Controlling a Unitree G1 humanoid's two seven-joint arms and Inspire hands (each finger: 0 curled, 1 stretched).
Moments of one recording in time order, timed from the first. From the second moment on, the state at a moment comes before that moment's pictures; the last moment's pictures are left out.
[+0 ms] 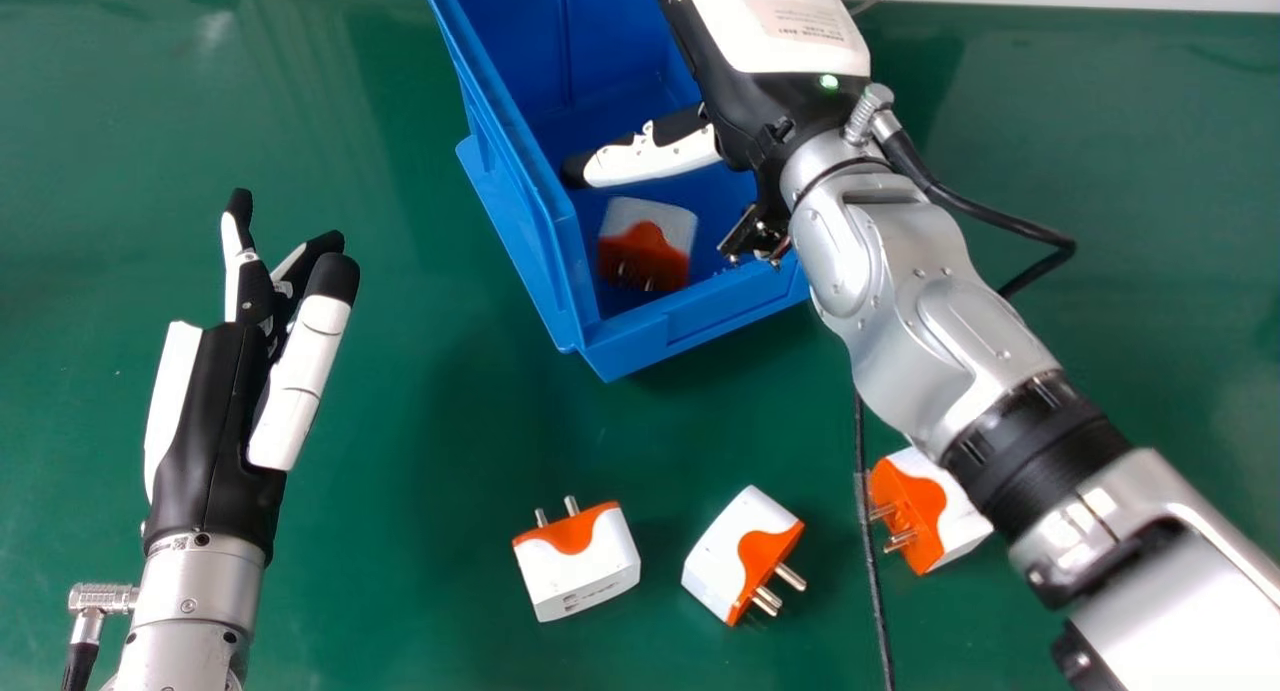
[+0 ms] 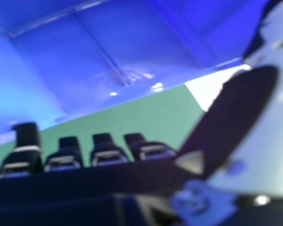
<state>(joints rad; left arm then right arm) 0.15 0.21 0.17 -0.03 0.04 -0.19 -0.04 -0.83 -0.17 0.48 0.53 -0.75 0.24 -0.08</state>
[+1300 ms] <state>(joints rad) 0.17 0.21 0.18 -0.07 0.04 -0.15 -0.05 0.37 -0.20 0.33 -0.62 -1.14 0.38 0.01</state>
